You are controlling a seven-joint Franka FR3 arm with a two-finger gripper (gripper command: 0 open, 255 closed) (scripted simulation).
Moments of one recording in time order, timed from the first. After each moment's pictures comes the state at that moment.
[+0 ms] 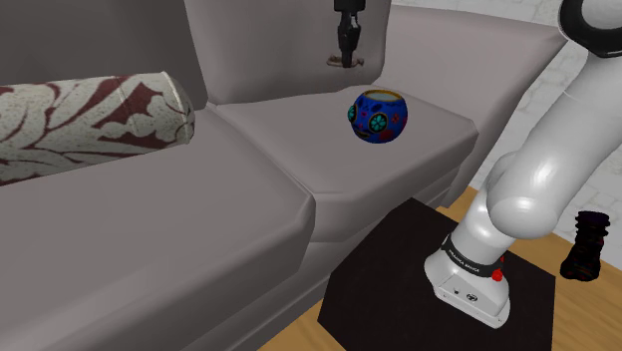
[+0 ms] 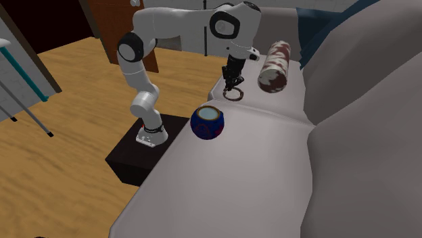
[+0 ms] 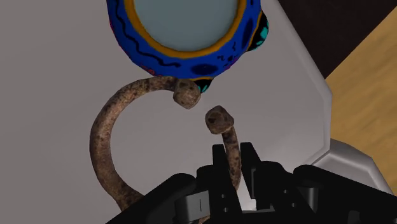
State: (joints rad) arm 0.13 -0.07 -0.10 -1.59 0.00 1.35 -0.83
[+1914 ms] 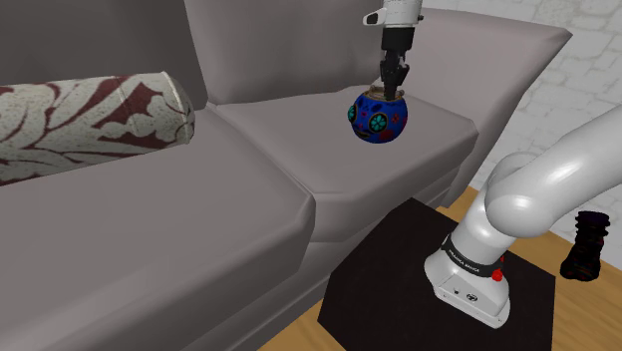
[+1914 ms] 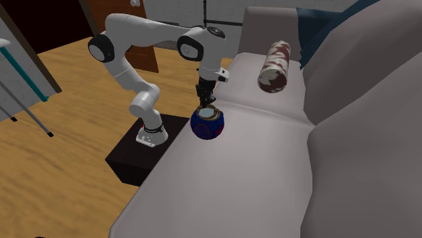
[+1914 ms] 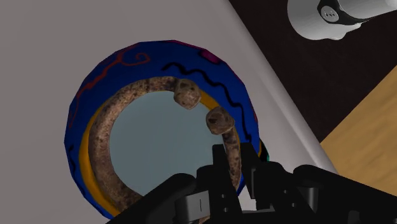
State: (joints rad) arm 0.07 -0.44 -0.18 -2.14 -0.08 1.53 -0.95
